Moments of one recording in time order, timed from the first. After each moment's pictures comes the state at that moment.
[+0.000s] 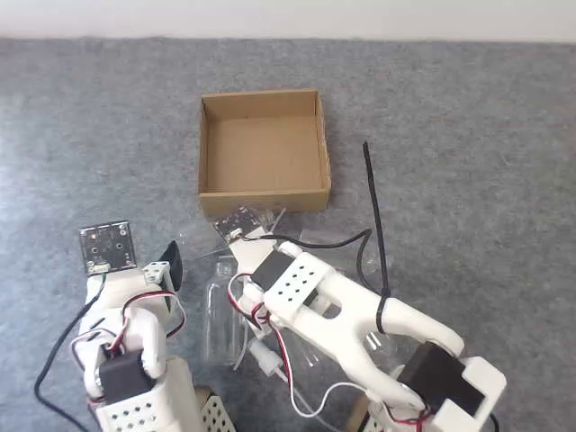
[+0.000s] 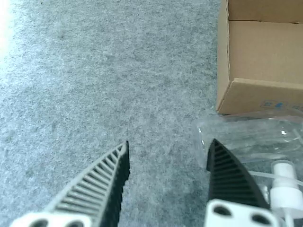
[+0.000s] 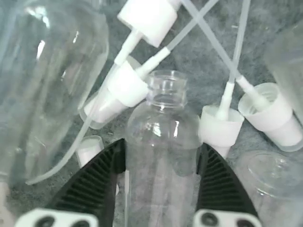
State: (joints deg) left arm -24.4 -103.4 87.8 67.8 -0.4; right arm -56.3 -5.0 34.3 66.6 -17.8
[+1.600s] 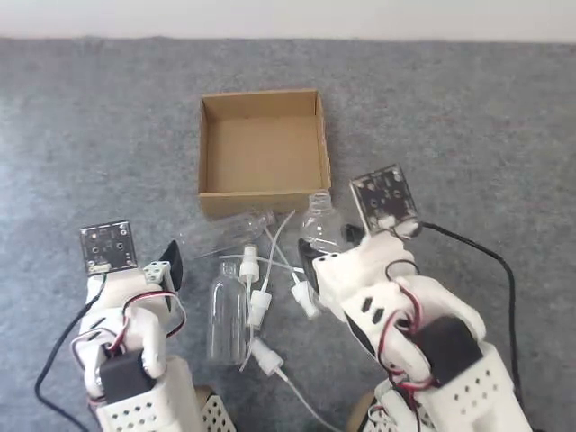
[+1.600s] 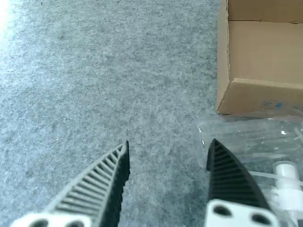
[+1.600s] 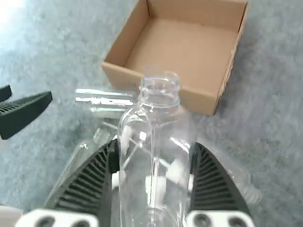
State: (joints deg) left arm -24.3 -103.4 87.8 67.8 -0.4; right arm -36.6 -69.3 48.6 66.5 -13.1
